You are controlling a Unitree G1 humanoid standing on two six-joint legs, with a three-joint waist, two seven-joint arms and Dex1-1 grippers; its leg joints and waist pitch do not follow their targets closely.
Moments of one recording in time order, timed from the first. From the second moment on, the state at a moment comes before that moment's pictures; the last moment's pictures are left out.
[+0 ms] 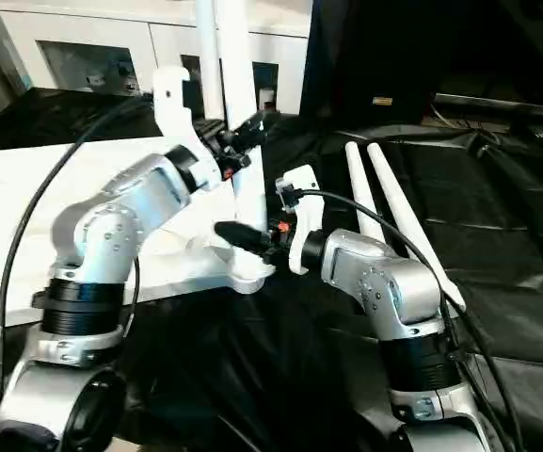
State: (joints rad) left arm -0.76 0.01 0.07 0.07 -0.54 0.70 -0.33; right arm -0.51 -0.23 0.07 0.00 0.55 0.84 0.69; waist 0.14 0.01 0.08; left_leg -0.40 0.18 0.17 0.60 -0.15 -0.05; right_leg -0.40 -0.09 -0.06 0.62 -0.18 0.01
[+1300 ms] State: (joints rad) left arm -0.76 0.02 0.08 0.07 -0.66 0.68 -0.54; right arm -0.51 -0.31 0.09 -0.01 0.61 0.82 0.84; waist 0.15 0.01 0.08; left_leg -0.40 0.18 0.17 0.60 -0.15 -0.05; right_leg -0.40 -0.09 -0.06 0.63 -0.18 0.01
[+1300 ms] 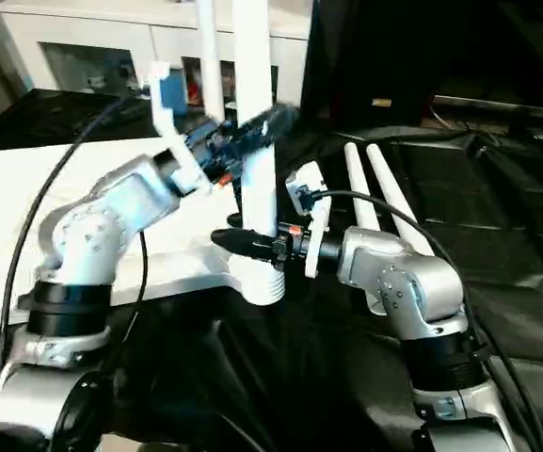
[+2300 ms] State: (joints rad) left arm -0.78 0.08 0.01 0.07 -0.60 0.69 -0.56; right arm -0.57 -0.42 0.13 0.06 0.58 0.81 1.00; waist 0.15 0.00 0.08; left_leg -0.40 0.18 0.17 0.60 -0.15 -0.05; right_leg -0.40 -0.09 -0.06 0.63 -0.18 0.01
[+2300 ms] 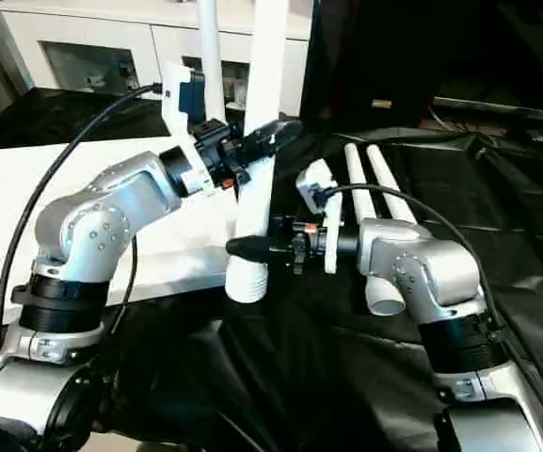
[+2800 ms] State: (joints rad) left arm -0.79 0.07 0.04 0.07 -0.64 0.72 -0.56; right arm -0.57 -0.38 0.16 0.10 0.55 0.78 1.00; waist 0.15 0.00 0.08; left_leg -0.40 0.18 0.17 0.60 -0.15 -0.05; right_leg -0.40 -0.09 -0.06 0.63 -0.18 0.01
